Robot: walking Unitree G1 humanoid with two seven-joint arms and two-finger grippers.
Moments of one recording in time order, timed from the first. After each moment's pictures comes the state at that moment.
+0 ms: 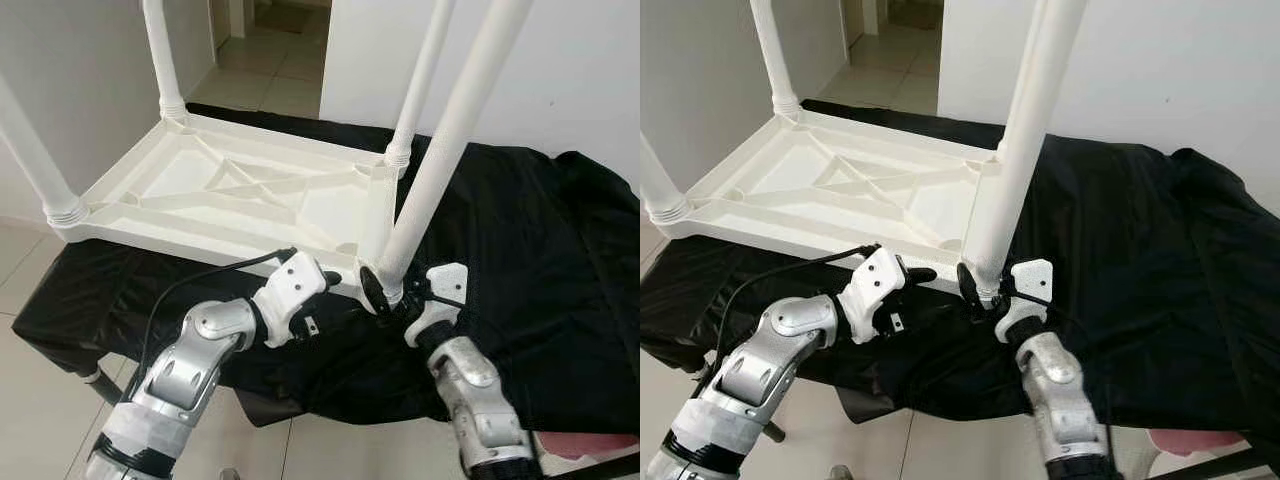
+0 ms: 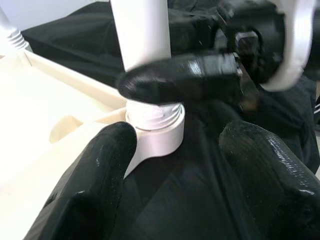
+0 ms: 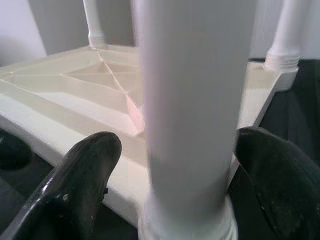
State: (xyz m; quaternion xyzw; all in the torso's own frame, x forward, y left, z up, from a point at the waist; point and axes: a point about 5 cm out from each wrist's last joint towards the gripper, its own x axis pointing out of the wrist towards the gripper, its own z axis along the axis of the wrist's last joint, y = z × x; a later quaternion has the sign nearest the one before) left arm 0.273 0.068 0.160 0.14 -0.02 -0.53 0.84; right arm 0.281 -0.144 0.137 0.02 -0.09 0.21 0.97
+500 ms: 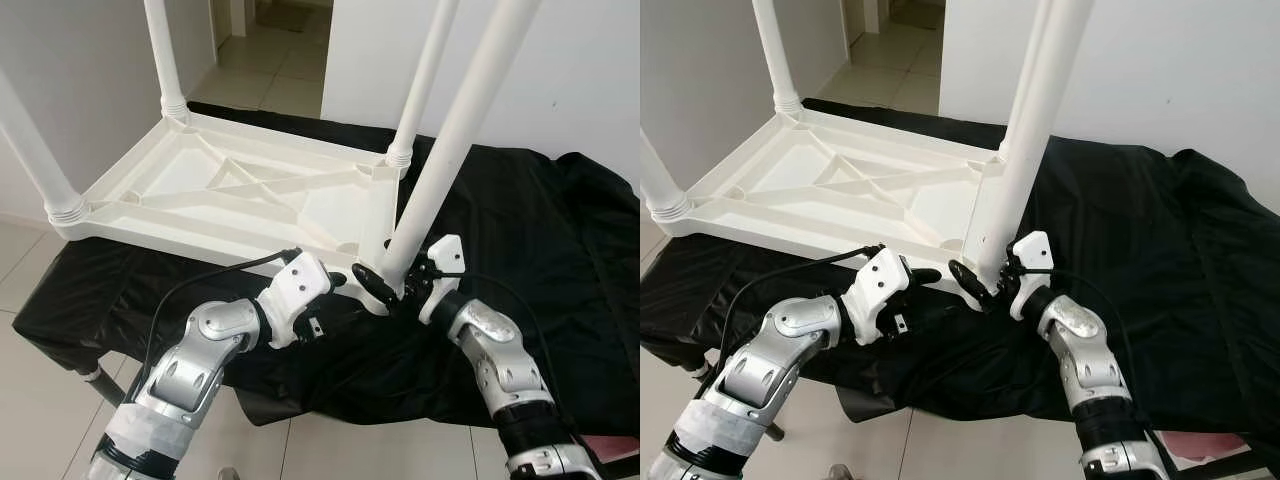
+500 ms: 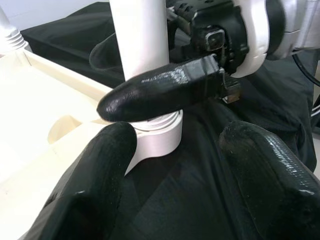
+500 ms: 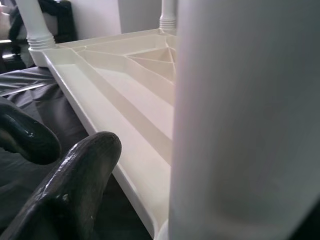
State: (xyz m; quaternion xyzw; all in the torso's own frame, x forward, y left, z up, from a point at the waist) left arm 0.272 0.065 0.161 0.14 -0.01 -0.53 0.83; right arm 0.314 -0.149 0.139 -0.03 -0.05 0.37 0.93
